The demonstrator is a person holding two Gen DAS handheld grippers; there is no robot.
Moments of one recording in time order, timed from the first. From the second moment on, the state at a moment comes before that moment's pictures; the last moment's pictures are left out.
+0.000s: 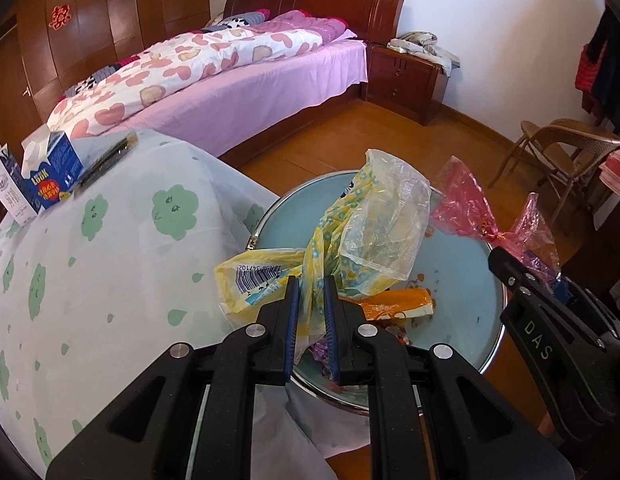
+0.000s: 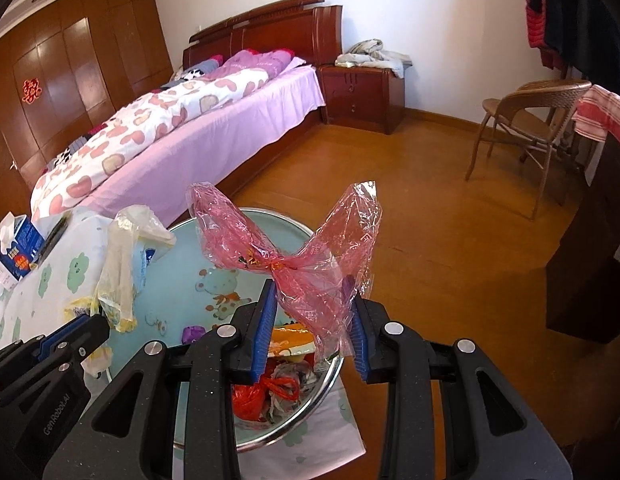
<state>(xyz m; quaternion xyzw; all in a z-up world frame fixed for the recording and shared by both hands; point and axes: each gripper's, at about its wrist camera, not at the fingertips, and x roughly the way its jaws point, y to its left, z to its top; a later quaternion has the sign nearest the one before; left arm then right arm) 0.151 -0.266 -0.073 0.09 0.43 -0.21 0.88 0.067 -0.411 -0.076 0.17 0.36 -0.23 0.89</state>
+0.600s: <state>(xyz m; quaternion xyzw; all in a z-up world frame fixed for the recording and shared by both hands) 0.151 -0.256 -0.071 0.09 0.42 -0.19 0.88 0.063 -0.406 -0.077 0.22 0.33 -0.18 0.90</state>
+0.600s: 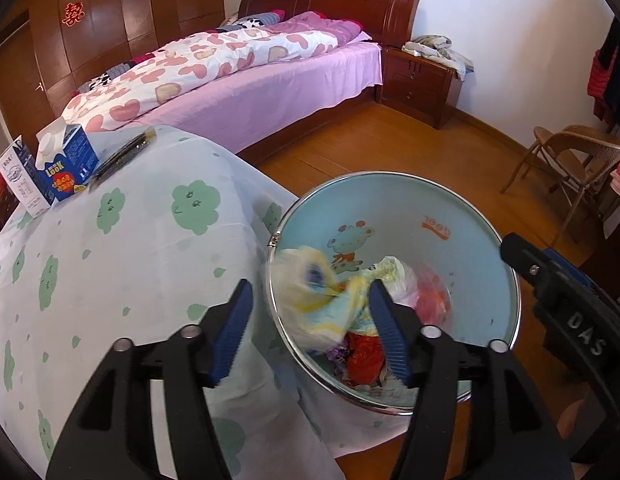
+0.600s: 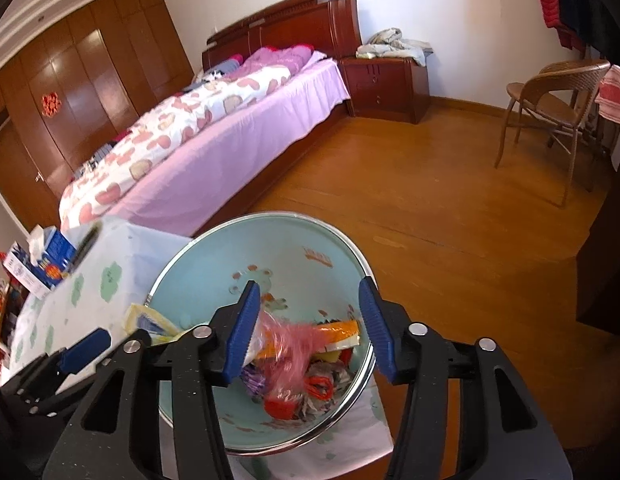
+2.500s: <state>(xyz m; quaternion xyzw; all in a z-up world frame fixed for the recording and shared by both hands) 0.028 -0.127 0.011 0.06 0.30 -0.17 0.94 -0.060 -0.302 0.000 0.14 0.21 -0.18 0.95</state>
